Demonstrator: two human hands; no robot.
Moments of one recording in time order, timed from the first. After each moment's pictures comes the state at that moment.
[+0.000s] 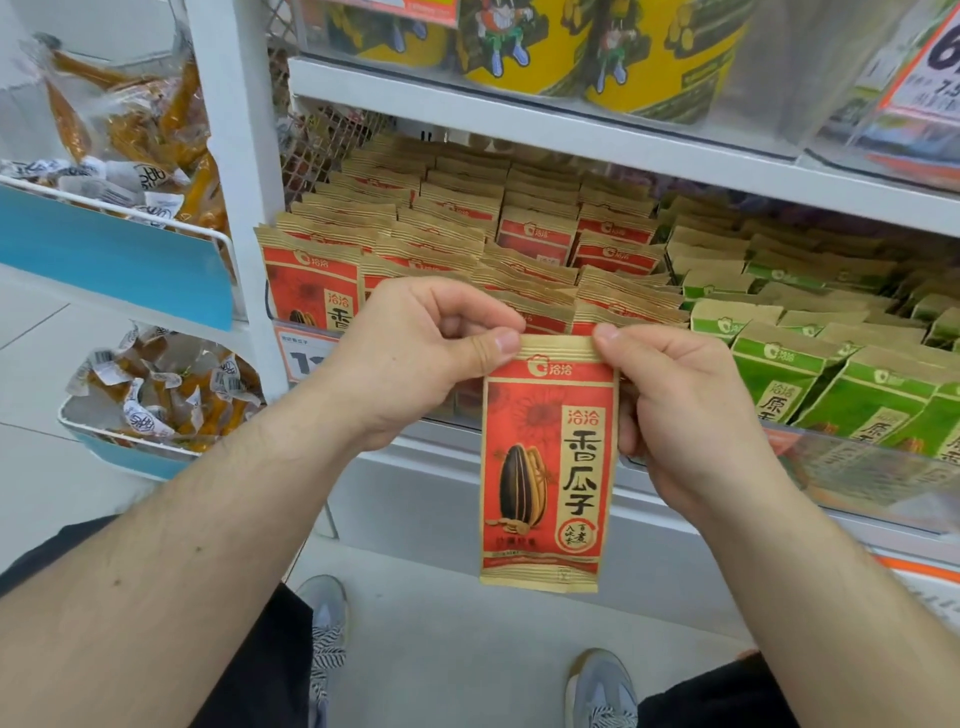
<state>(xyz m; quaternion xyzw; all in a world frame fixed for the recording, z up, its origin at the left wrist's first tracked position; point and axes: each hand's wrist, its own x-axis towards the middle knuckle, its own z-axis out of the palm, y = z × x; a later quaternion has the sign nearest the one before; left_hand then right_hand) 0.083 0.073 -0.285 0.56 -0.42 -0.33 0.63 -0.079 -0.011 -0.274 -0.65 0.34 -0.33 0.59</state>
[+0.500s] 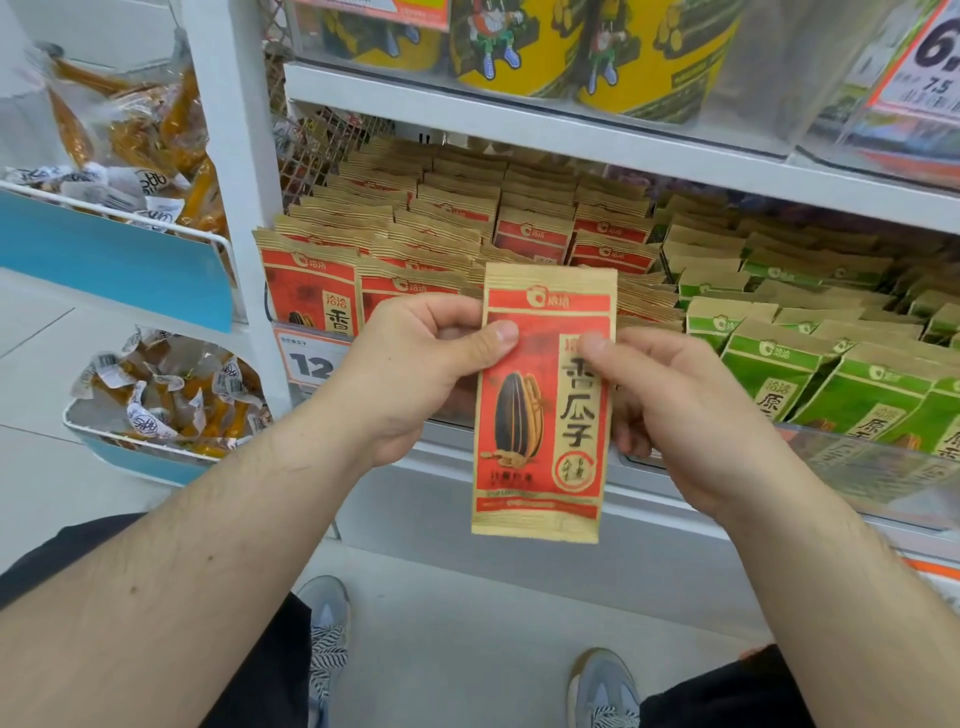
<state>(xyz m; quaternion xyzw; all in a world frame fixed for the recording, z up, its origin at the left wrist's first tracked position) 0.073 0.072 -0.290 0.54 -0.34 -0.41 0.65 -0.089 -0.016 -0.269 -0.70 0.35 -0.24 0.58</state>
